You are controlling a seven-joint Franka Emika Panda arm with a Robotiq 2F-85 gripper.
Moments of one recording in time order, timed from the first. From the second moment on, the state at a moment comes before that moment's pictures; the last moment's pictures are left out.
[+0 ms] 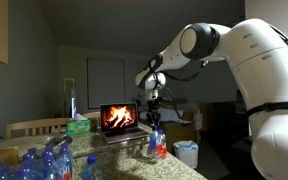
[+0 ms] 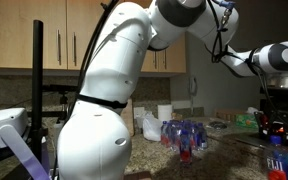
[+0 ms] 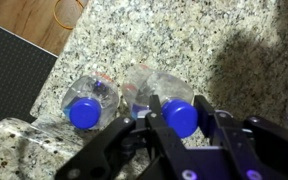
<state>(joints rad) -0.23 0.34 -0.14 -1.65 0.07 1.76 -0.57</state>
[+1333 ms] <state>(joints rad) -0.30 0.48 -0.09 -1.52 0.17 1.75 -0.62</state>
